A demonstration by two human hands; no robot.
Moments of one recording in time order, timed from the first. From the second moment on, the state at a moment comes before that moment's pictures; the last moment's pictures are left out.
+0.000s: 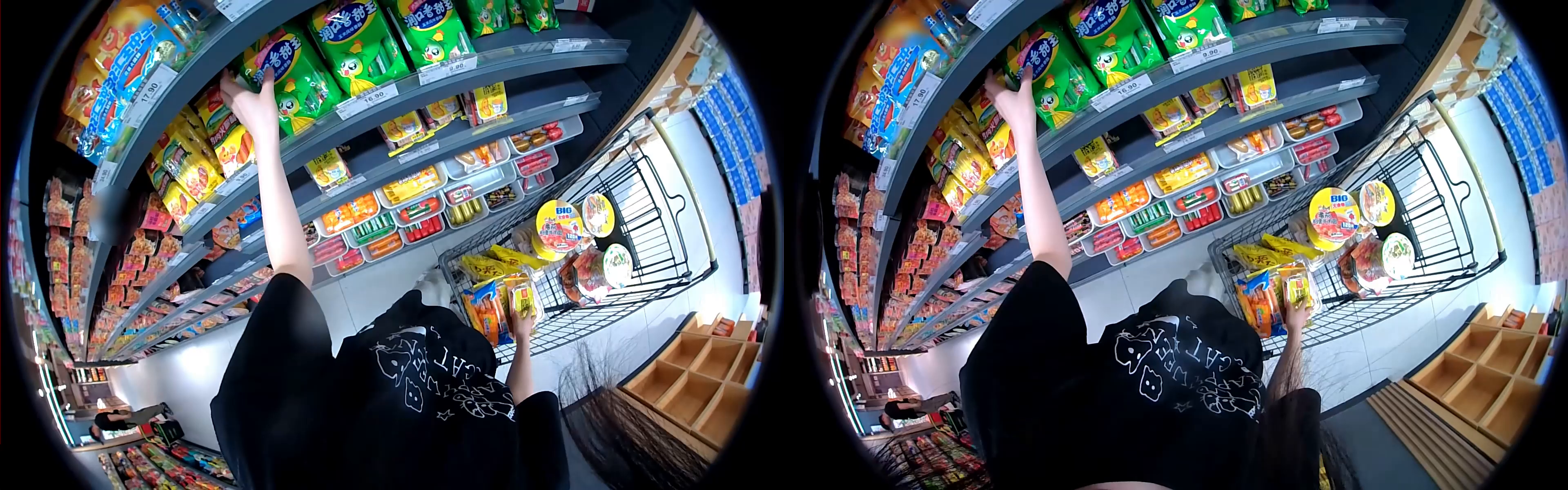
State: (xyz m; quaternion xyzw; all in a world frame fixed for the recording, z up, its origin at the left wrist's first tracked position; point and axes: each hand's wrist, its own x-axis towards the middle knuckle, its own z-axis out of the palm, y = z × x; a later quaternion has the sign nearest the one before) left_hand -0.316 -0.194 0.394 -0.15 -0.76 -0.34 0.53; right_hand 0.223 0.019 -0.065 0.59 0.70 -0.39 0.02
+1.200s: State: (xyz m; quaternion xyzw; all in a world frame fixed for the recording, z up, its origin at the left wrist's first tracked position) left_hand -0.331 -0.227 0.404 -0.08 -0.42 -0.90 -0.04; right_hand 0.212 -0.050 -0.058 0.56 0.67 -0.40 -0.26
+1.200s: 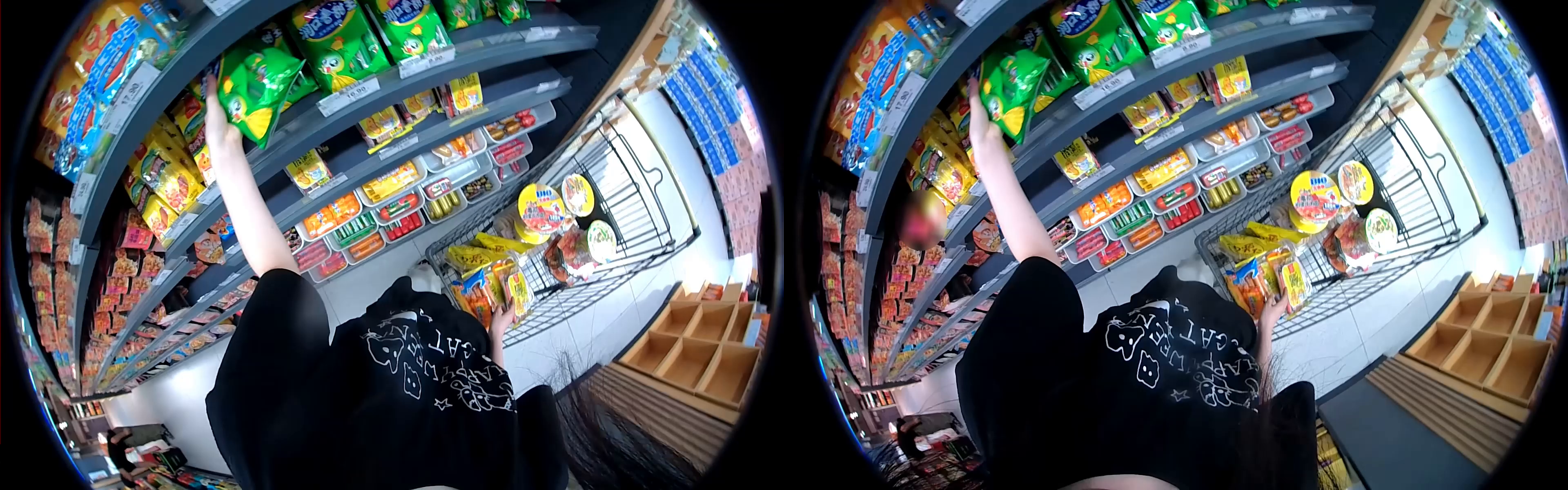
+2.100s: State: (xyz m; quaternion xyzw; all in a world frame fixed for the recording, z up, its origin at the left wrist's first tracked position) left_hand -0.022 -0.104 0.190 -0.47 -0.71 -0.41 -0.34; right_hand 0.141 -0.050 0.140 0.43 0.42 -0.70 -0.39
